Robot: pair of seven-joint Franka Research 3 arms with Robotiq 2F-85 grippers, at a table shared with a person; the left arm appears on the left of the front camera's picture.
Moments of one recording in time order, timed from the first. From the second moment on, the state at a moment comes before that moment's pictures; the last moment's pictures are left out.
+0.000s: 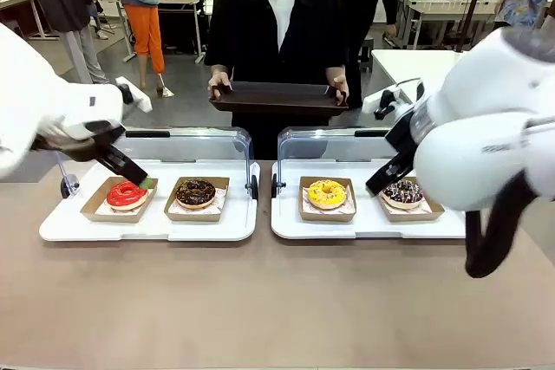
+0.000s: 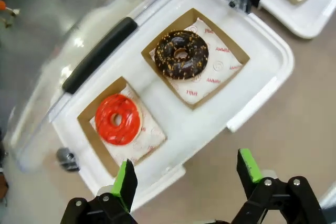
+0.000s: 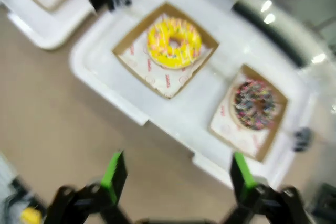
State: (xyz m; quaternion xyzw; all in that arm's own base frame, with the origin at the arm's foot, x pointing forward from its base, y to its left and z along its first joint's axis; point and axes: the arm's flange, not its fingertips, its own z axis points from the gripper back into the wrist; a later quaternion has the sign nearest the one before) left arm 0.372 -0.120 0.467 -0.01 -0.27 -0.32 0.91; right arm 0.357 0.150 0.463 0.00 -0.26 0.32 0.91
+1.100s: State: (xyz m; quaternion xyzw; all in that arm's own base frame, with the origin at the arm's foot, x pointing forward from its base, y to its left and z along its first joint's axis) left arm 0.315 -0.070 0.544 -0.04 -0.28 -0.34 0.90; right arm 0.264 0.117 0.561 -0.02 -0.28 0.32 0.91
